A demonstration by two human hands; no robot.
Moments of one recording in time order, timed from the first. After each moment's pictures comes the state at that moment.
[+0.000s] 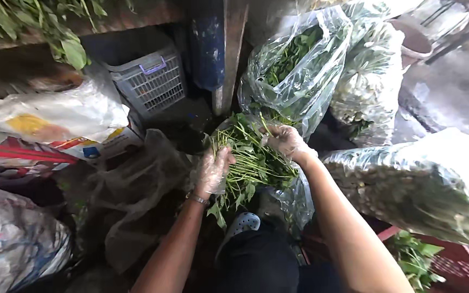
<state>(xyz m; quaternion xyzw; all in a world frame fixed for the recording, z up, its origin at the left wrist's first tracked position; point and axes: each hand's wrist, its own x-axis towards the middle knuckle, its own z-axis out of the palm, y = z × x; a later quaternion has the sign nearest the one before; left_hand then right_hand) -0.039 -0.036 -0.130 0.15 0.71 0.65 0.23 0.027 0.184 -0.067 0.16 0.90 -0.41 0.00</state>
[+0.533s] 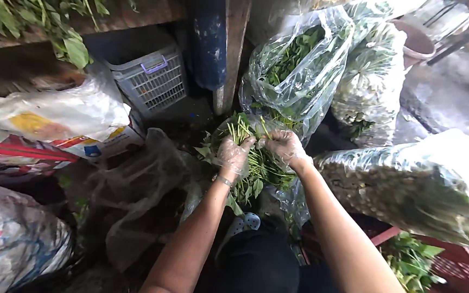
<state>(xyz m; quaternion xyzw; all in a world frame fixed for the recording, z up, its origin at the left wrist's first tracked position) -0.037 0.018 -0.099 0.10 0.80 0.55 0.22 0.035 0.165 -0.072 0.21 0.87 -0.45 -0.05</state>
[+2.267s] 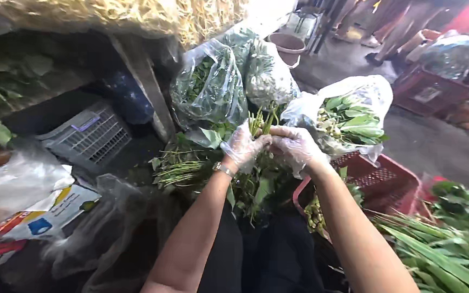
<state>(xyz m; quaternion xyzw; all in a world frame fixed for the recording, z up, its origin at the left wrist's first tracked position) 0.100 0.097 0.004 0.52 0.67 0.49 0.21 0.252 0.161 0.054 0.35 0.76 -0.50 -0.21</state>
